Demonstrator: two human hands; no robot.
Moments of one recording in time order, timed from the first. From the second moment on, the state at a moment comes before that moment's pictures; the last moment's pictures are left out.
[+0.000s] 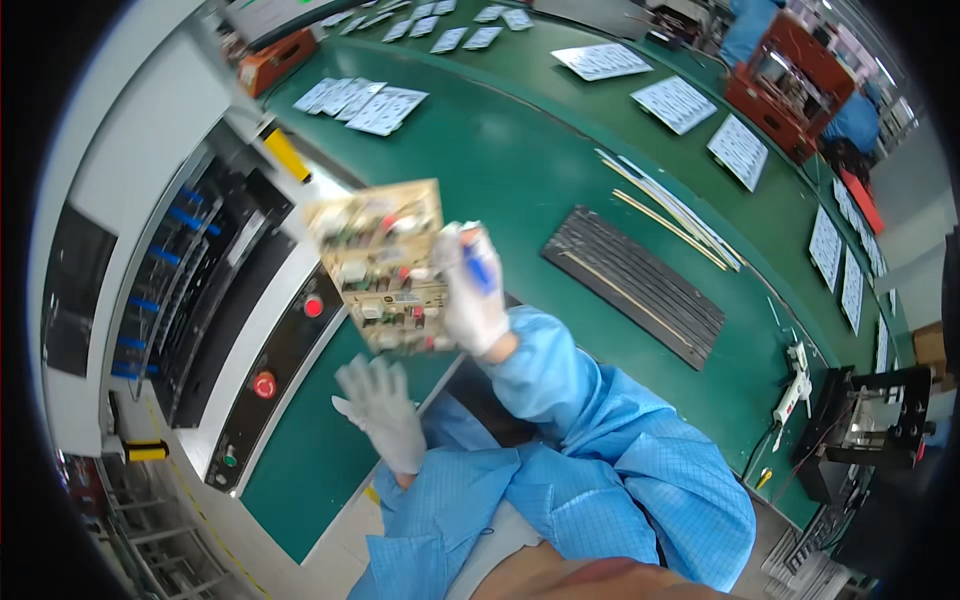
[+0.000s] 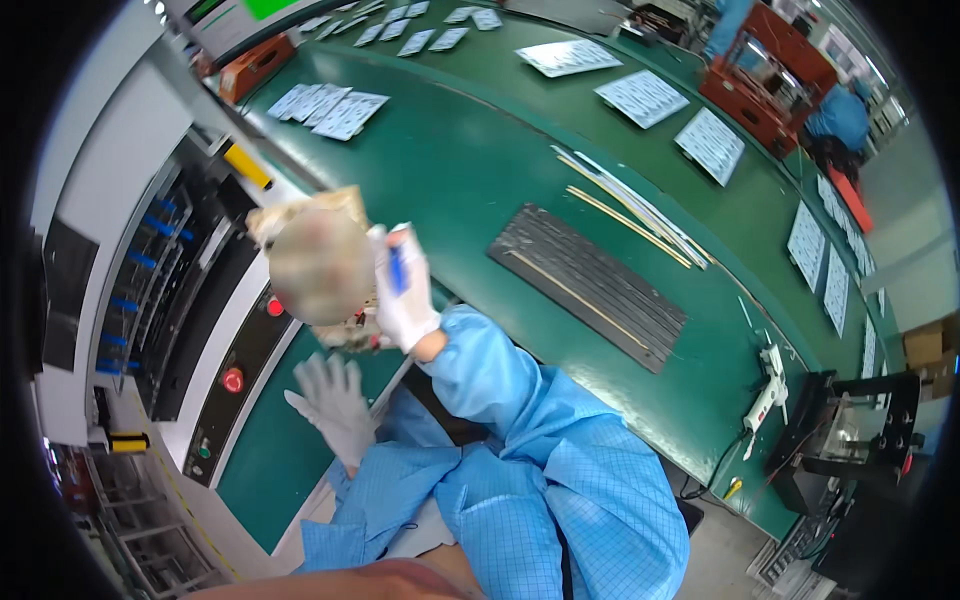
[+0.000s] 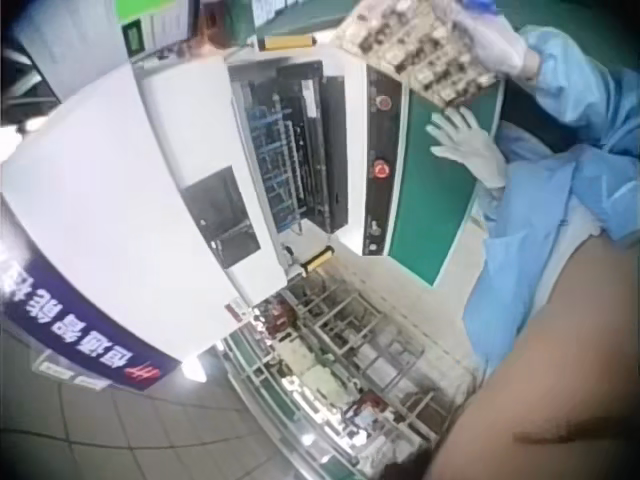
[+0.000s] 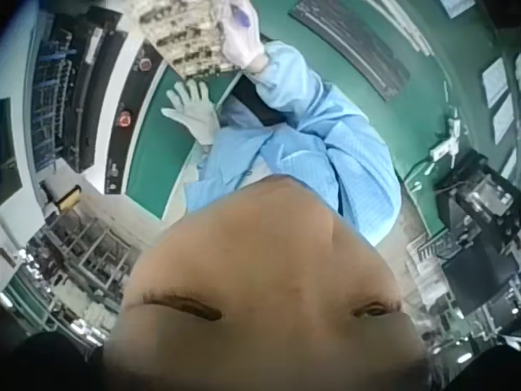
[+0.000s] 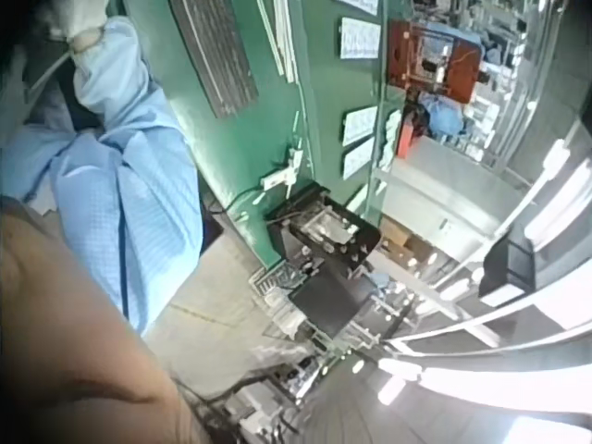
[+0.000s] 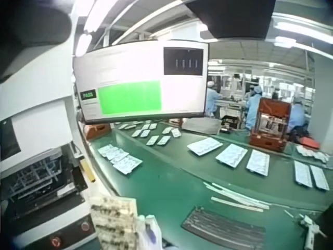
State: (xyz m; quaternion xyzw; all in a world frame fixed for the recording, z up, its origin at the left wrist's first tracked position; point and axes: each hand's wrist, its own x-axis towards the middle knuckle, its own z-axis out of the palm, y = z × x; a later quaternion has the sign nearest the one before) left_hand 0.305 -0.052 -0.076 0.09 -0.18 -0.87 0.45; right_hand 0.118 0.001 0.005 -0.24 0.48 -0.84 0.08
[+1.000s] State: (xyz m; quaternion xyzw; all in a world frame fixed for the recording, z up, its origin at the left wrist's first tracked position) left_hand 0.038 -0.021 0.040 0.02 -0.34 -0.94 0.09; right_hand 0.059 0.323 -0.006 -0.14 0.95 -0.12 -0.26
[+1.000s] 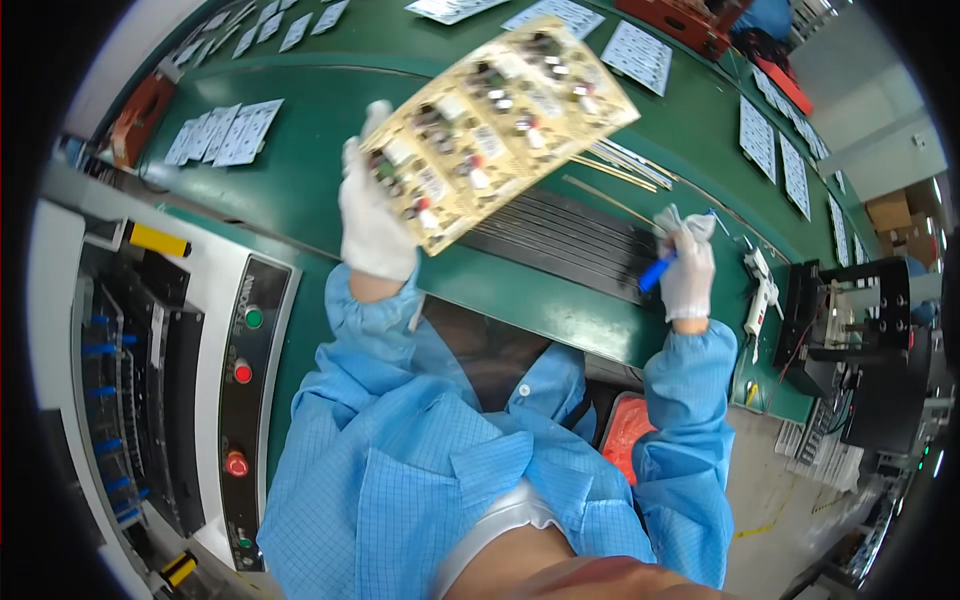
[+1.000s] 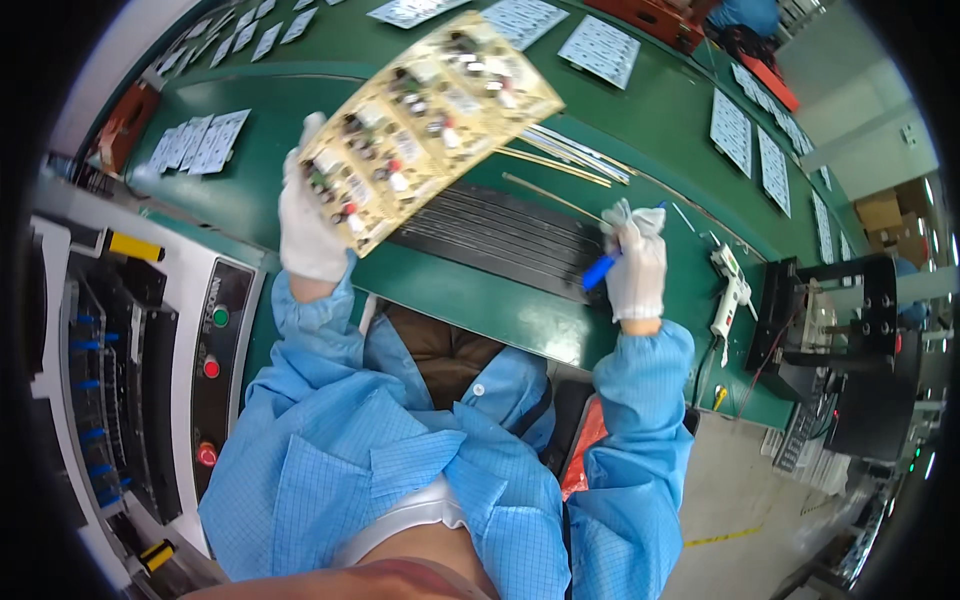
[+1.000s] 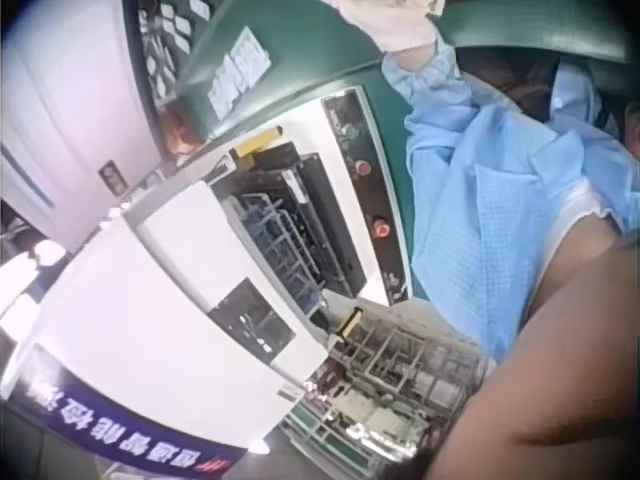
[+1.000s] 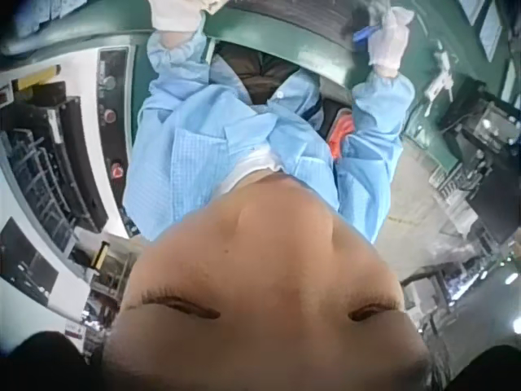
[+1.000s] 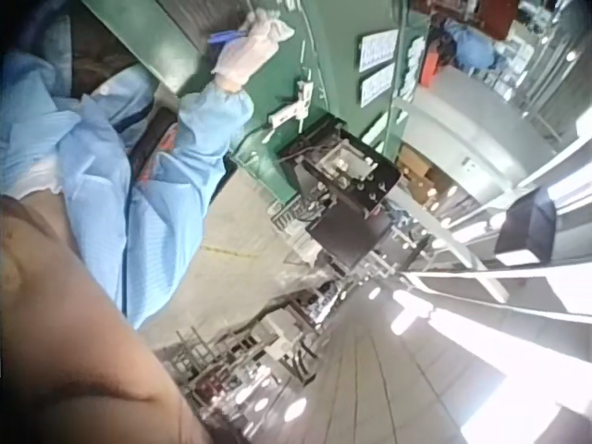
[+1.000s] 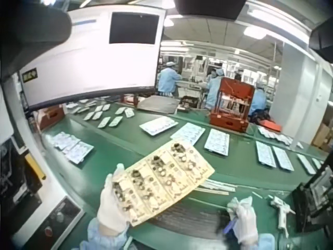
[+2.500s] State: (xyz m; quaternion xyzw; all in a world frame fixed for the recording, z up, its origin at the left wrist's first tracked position) left_hand 0.050 0.005 0.056 -0.07 -0.37 -0.92 0.01; right_hand 0.066 0.201 0.038 -0.01 0.69 -0.56 -0.46
